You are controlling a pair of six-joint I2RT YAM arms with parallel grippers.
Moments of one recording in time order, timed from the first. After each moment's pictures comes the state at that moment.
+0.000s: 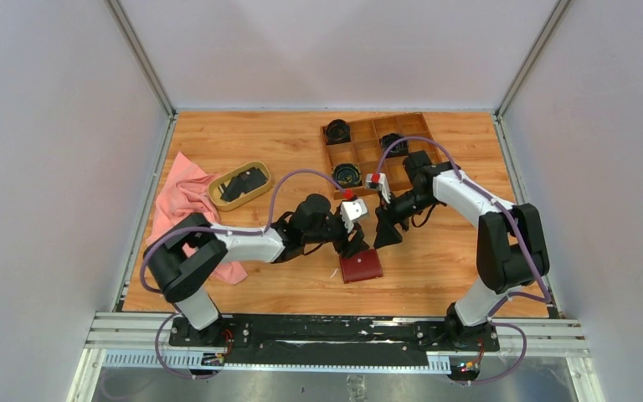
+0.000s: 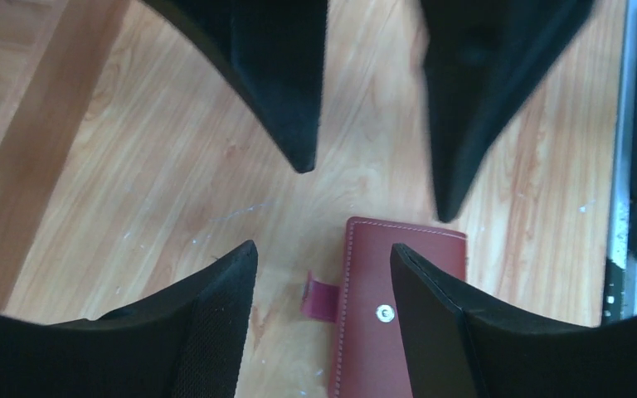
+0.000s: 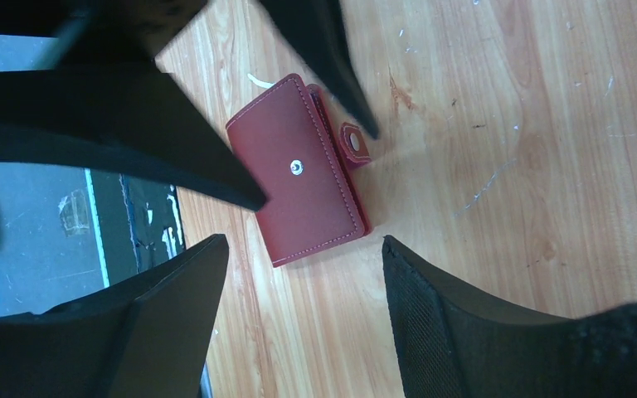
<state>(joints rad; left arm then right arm) -0.91 1.61 0.73 0.52 0.33 0.07 0.29 1.63 1.11 -0.94 -0.92 -0.83</state>
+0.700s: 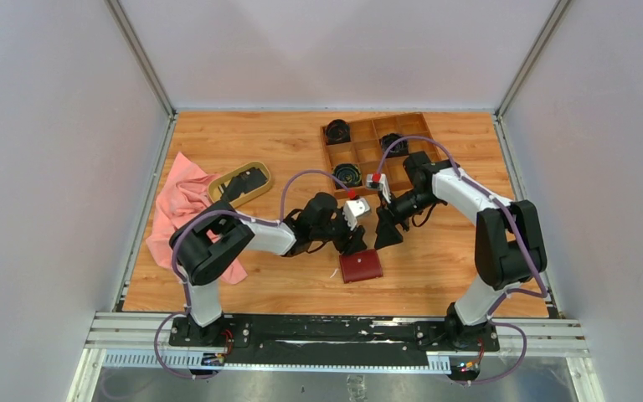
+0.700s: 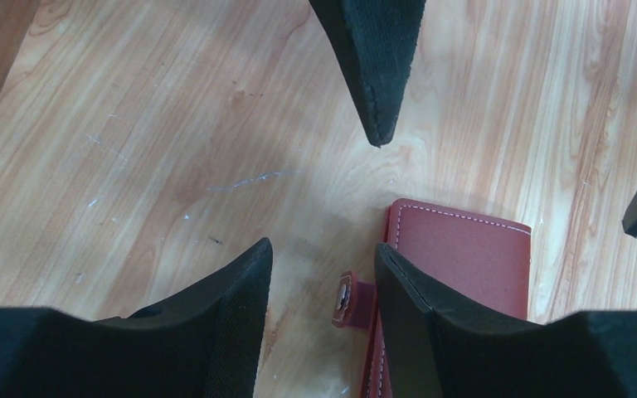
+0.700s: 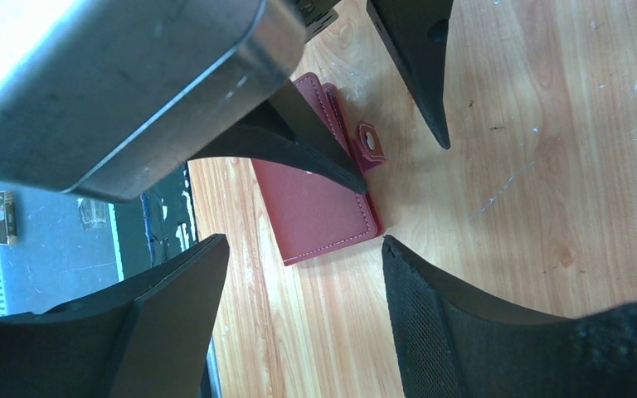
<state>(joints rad) -0.86 1.84 0.82 0.51 0.40 0.03 0.28 1.66 1.14 -1.00 -0.95 -0.87</state>
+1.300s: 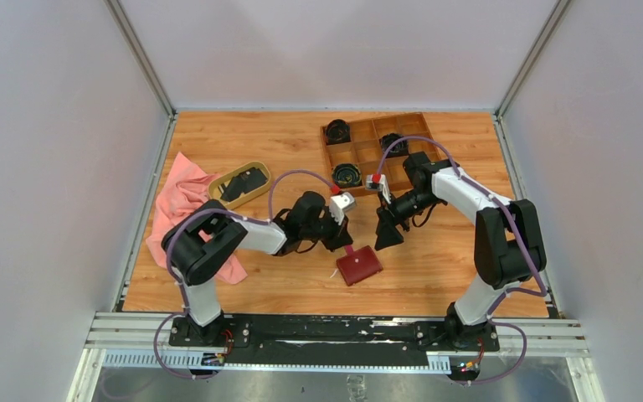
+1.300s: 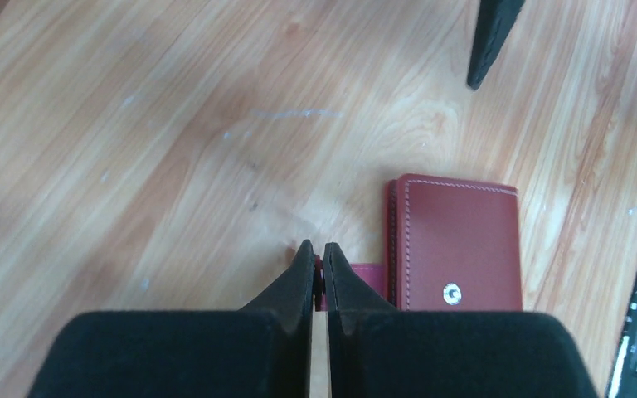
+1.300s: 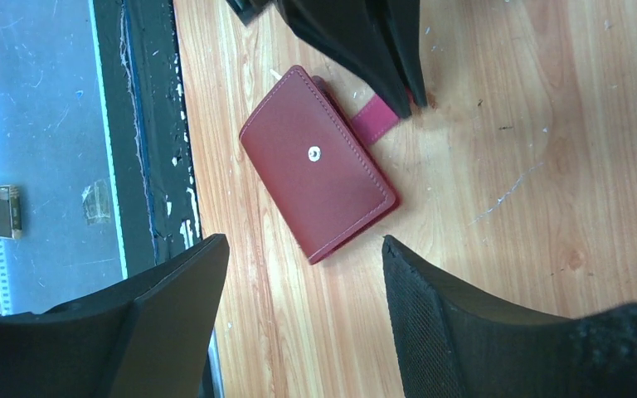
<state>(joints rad) -0.79 1.82 0.77 0.51 0.44 -0.11 0.28 1.67 1.14 -1.03 -0.96 -0.90</state>
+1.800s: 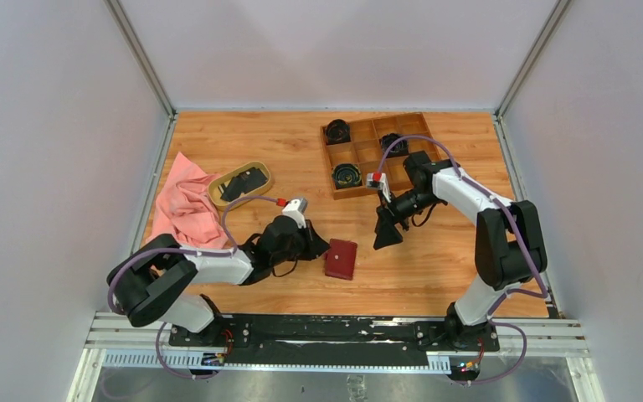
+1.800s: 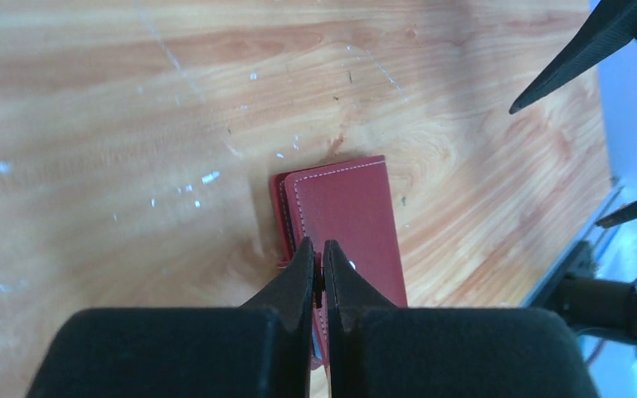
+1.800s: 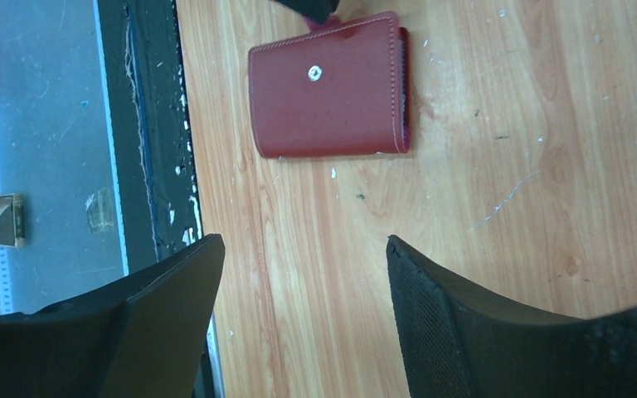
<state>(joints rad) -0.82 1.44 0.41 0.54 0.02 -0.73 0.28 1.66 1.14 -1.02 -0.97 -0.89</state>
